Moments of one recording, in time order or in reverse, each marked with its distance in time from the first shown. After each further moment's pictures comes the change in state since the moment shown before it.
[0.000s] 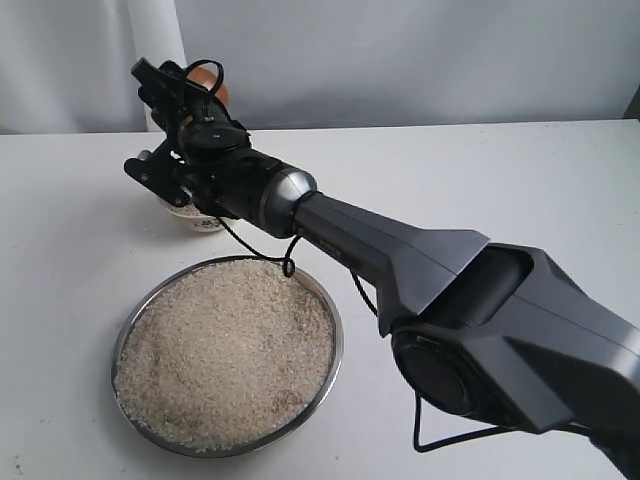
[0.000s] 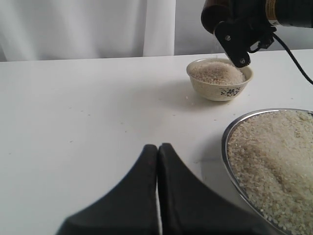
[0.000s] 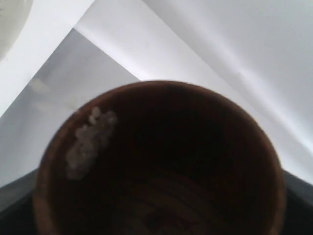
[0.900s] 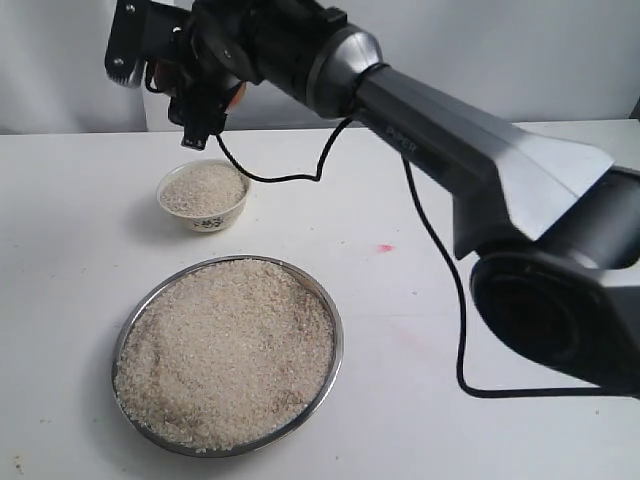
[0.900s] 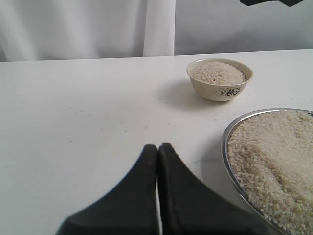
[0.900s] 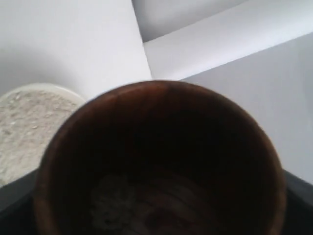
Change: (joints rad) left arm 0.000 0.000 0.000 0.000 0.000 0.000; right arm -0.052 -0.281 0.023 1.101 0.342 0.079
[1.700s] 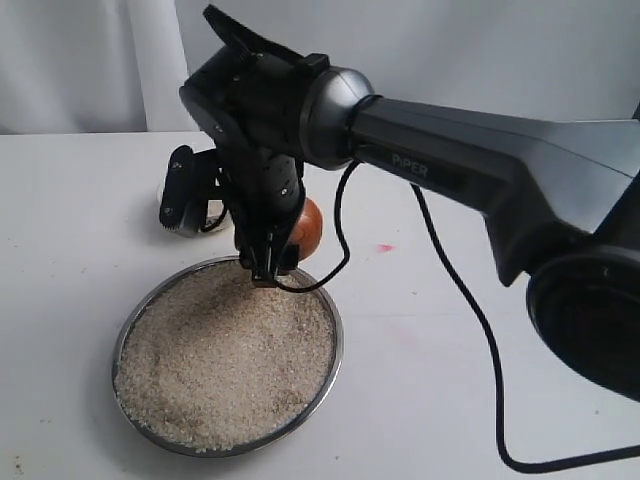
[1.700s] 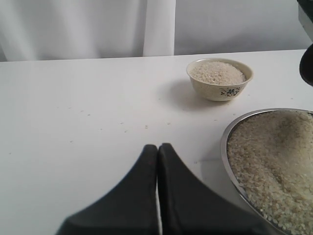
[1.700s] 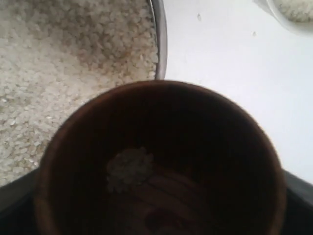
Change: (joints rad) left arm 0.000 0.000 0.000 0.000 0.000 0.000; right arm 0.079 -0.144 0.430 -0.002 0.421 0.004
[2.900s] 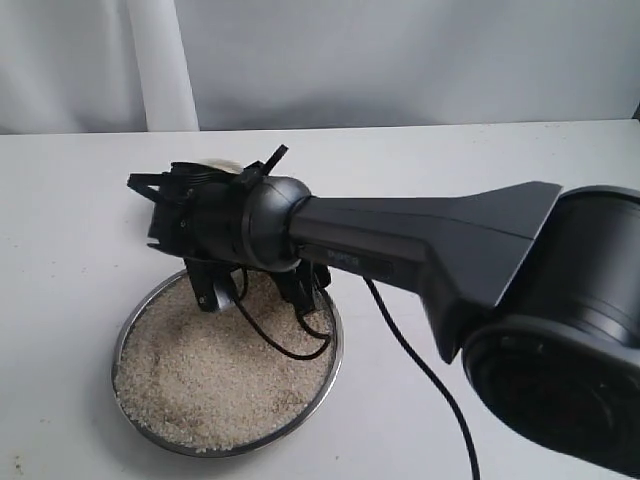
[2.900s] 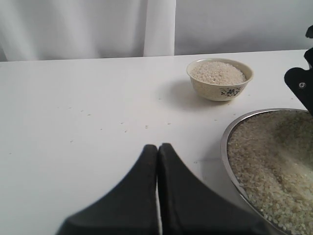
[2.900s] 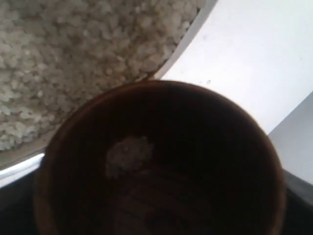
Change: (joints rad) left arm 0.000 0.000 0.000 0.000 0.000 0.000; right arm 0.112 0.078 0.145 -0.482 0.000 0.008
